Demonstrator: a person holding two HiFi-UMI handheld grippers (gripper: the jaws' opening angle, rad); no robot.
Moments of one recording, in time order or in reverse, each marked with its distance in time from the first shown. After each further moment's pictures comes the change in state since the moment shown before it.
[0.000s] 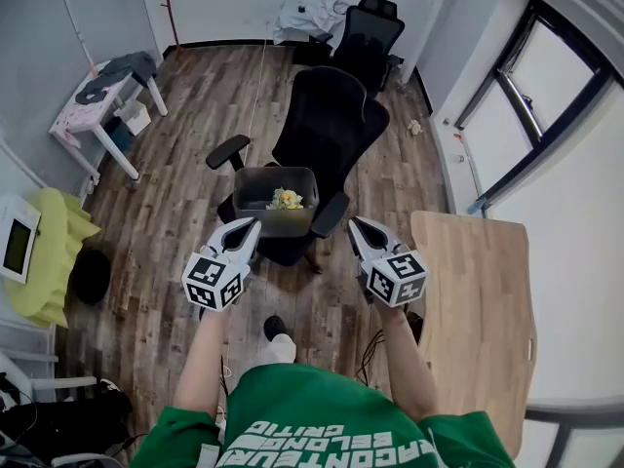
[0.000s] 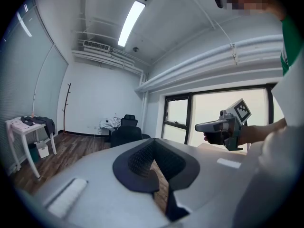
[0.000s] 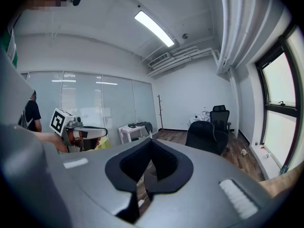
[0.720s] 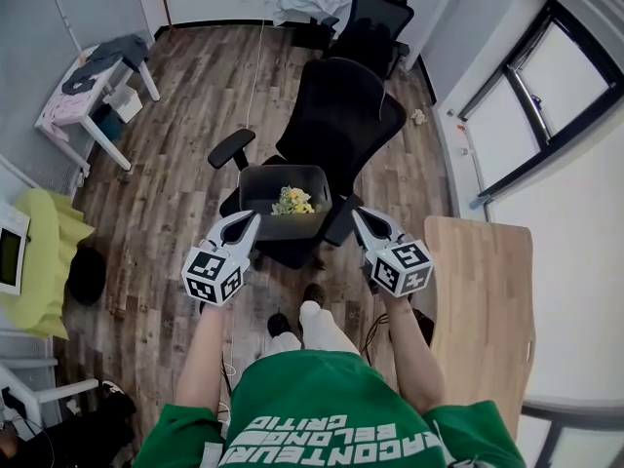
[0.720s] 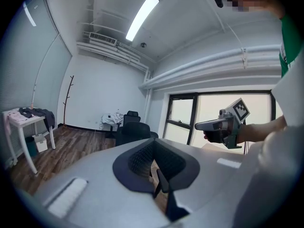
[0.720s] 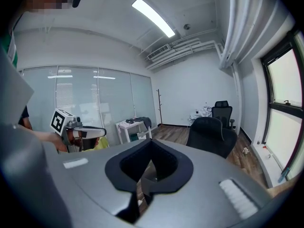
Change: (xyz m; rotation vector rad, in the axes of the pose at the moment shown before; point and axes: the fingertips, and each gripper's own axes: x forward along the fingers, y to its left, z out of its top) left arm 0.039 0.109 -0.017 -0.058 0.024 -0.007; right arm 0.113 -0.015 0.002 -0.001 0.067 -0.007
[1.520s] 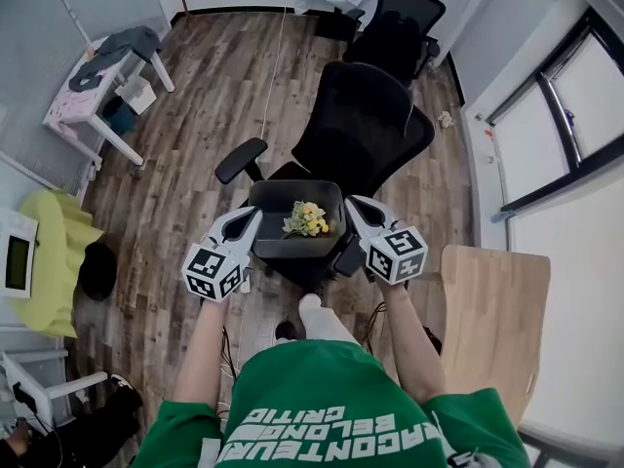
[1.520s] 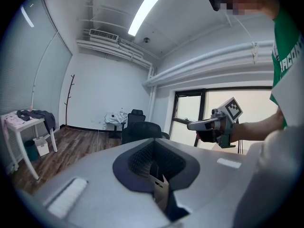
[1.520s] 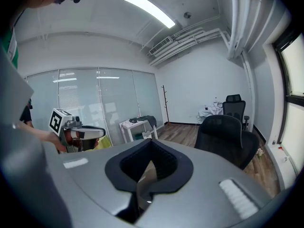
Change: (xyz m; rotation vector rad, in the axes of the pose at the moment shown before) left arm 0.098 0.087 0.009 0.009 0.026 0.035; right arm 0.145 -0.071 0.019 0.015 0.034 0.113
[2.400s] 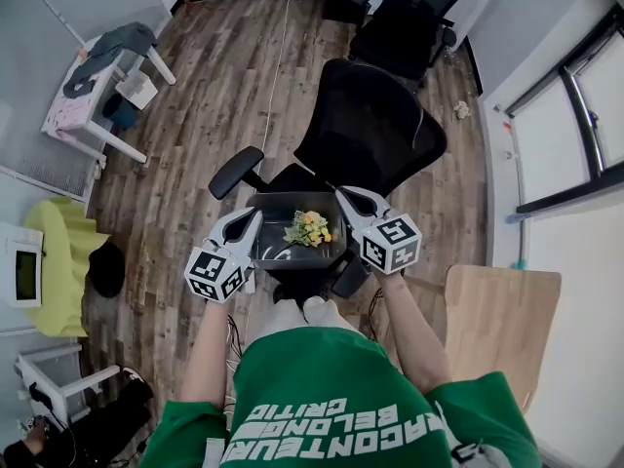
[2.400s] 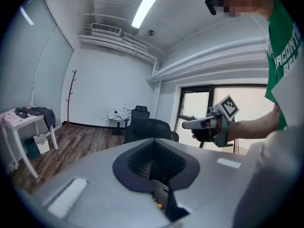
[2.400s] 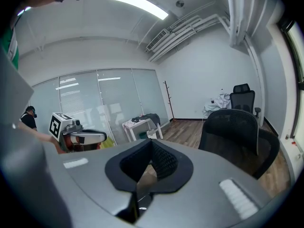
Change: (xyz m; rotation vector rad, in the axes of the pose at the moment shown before) left arm 0.108 0.044 -0.001 -0.020 0.045 0.045; right arm 0.090 -0.093 0.015 0.053 0.039 0.100
